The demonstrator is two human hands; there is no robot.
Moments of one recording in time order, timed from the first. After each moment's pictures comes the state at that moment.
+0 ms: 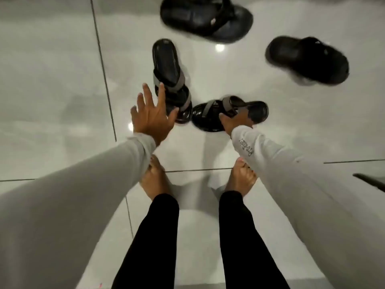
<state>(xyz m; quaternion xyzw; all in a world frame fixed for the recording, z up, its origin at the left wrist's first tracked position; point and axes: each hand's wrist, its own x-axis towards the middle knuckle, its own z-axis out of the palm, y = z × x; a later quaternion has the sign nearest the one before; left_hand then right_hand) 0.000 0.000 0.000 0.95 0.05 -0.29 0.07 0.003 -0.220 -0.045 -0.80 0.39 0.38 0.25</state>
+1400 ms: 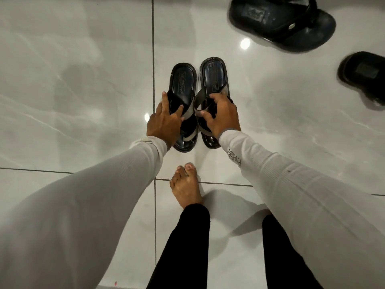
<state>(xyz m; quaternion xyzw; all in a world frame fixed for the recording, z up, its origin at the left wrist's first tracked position) 0.001 0.135 -0.068 0.93 0.01 -0.36 0.08 0.038 -0.032 -0.057 -0.88 0.09 0.28 0.37</state>
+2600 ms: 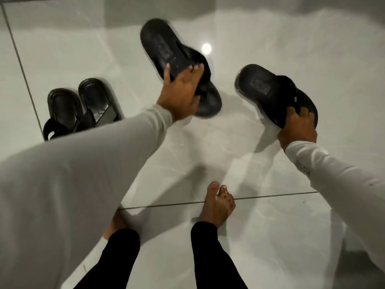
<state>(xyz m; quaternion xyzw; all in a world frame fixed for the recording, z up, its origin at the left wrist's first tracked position) 0.147 -0.183 -0.113 0.93 -0.17 -0.27 0.15 0.069 -0.487 -0.094 -0.94 0.19 0.30 0.00</state>
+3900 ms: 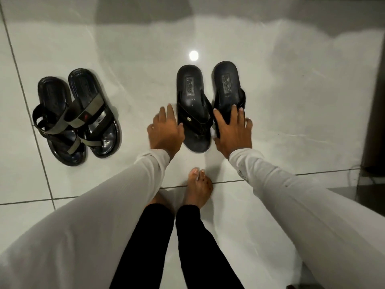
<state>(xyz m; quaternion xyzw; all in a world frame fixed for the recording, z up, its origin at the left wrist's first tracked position) 0.031 -0.218 -0.005 0.92 0.10 -0.32 0.19 0.012 -0.412 -0.050 -0.96 -0.01 0.29 -0.02</state>
